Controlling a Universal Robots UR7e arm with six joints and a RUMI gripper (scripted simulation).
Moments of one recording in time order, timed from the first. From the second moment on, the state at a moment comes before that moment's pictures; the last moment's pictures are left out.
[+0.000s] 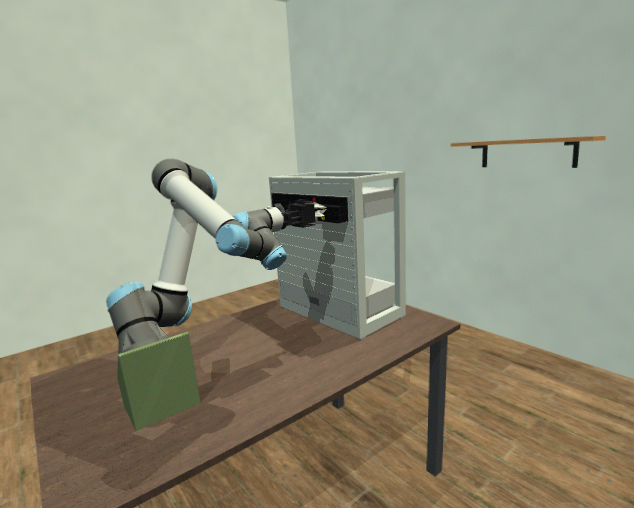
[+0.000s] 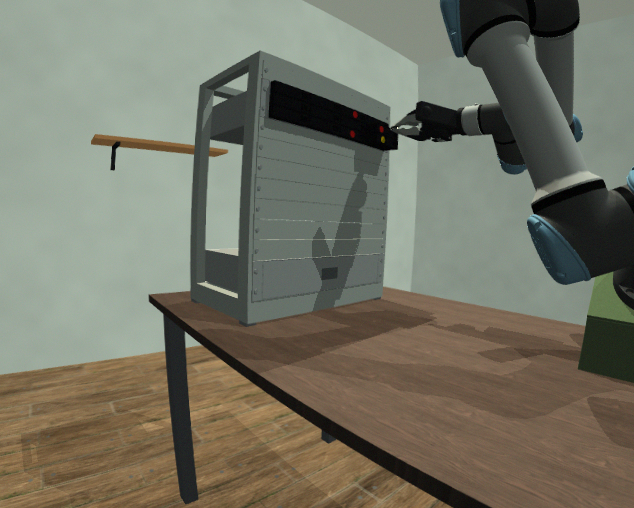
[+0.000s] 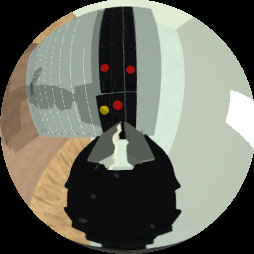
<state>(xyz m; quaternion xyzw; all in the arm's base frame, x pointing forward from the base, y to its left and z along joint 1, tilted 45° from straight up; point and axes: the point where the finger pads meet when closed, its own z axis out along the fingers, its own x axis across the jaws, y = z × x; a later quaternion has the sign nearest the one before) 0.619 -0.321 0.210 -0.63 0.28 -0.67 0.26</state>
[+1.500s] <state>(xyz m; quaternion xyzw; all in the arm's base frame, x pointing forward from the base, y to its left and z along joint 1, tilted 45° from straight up) 0.638 -0.321 0.211 -0.63 0.28 -0.67 0.26</state>
